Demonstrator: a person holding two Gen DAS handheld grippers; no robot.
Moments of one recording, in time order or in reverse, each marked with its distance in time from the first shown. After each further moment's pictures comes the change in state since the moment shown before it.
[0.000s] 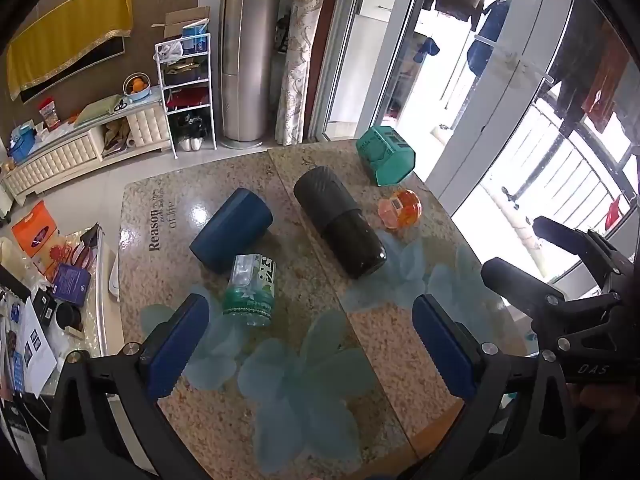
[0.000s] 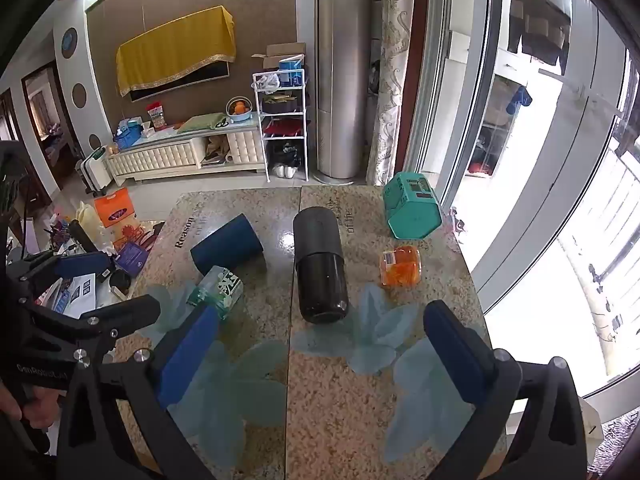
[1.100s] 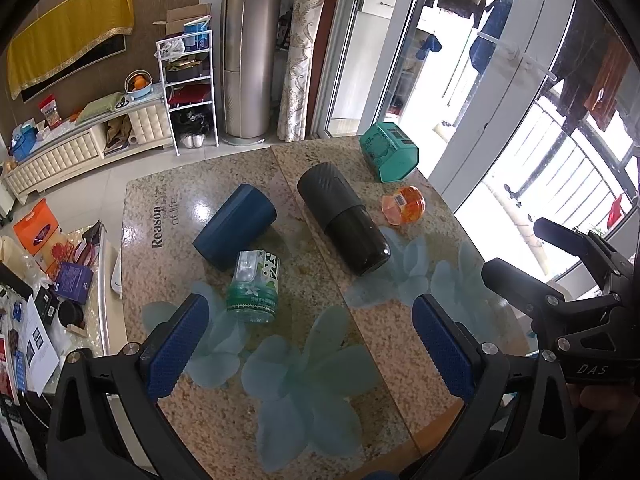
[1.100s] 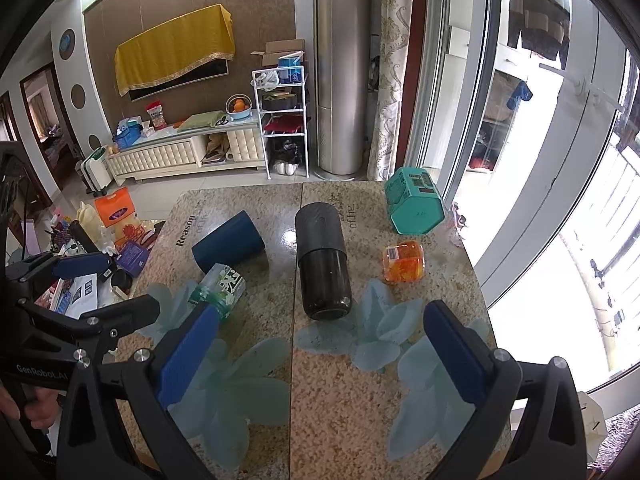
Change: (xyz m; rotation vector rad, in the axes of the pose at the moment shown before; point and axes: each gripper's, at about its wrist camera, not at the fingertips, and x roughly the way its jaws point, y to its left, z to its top) left arm 0.000 0.006 -0.002 -0.007 0.001 -0.004; right arm 0.001 0.001 0.001 0.003 0.006 0.001
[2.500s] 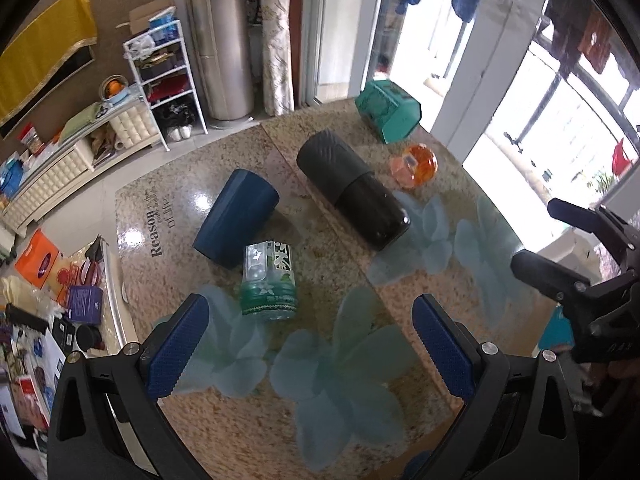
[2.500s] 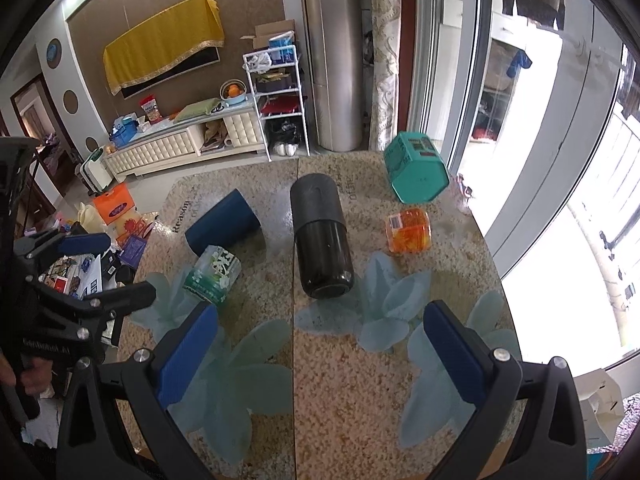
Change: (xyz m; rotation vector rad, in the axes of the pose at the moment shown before) left arm 0.038 0.009 0.015 0.174 0.141 0.014; right arm 0.019 -0.014 -0.018 0.073 0.097 0.040
